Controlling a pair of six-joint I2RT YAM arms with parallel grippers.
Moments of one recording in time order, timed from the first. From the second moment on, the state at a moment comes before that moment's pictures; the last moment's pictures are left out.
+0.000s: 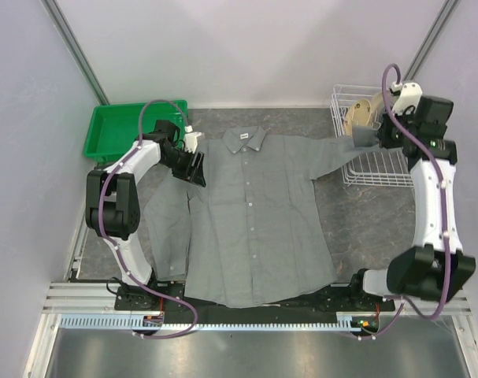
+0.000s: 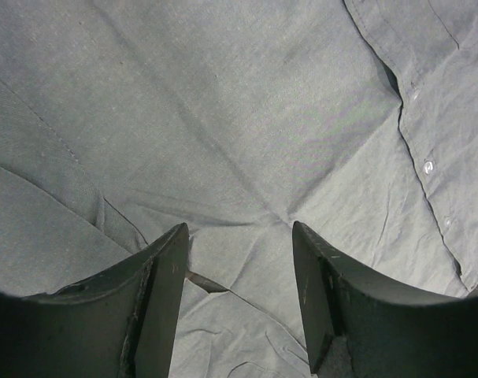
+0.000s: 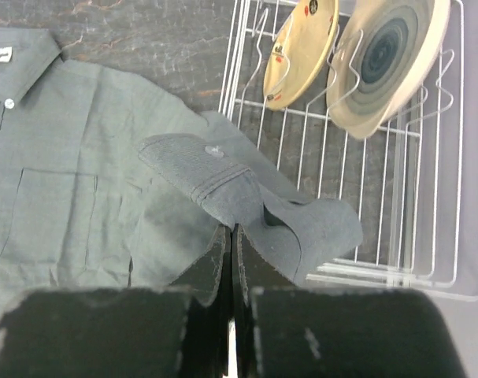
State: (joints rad) left arm -0.12 1.87 1.38 -0.77 0.58 0.30; right arm -0.25 1.42 1.50 -0.68 -0.32 -0.21
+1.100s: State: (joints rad) left arm -0.07 1.89 1.39 -0.75 0.61 0.30; right arm -0.50 1.19 1.23 -0.84 -0.17 -0.35
